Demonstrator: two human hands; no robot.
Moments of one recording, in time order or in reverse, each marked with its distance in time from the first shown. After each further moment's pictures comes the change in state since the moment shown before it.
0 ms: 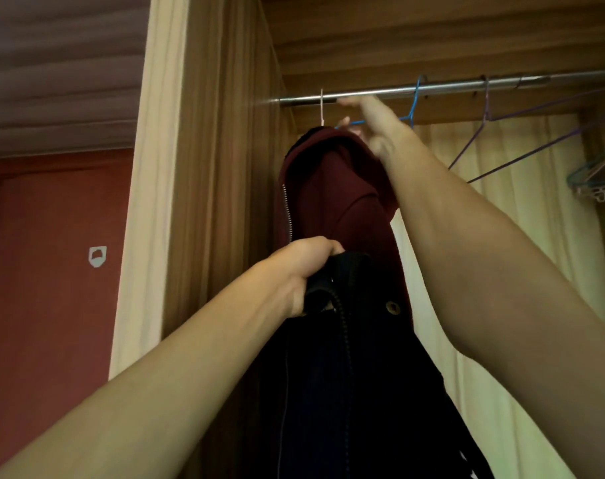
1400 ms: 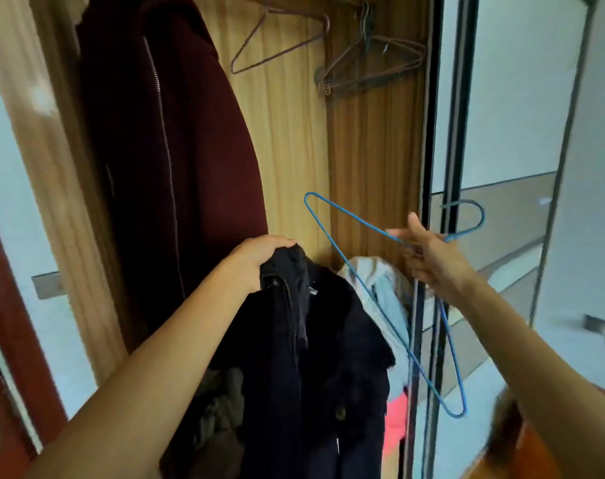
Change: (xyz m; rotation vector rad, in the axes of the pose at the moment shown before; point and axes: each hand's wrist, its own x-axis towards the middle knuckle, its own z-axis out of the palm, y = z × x) left_hand -0.149 -0.171 0.091 -0.035 -0.514 -0.292; right_hand -0.580 0.063 -0.108 -0.523 0.874 0.187
